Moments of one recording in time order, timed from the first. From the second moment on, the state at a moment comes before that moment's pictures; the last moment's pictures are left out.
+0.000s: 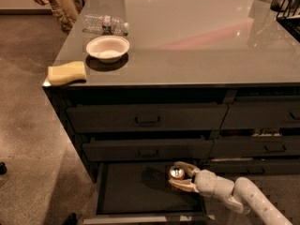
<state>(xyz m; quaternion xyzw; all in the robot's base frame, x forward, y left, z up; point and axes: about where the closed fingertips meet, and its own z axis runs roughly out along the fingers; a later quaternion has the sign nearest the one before) 0.508 -0.131 0.448 -0.40 0.59 0.39 0.59</state>
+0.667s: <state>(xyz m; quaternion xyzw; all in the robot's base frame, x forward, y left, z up) 0.522 -0.103 0.331 -0.40 0.60 0.44 0.53</state>
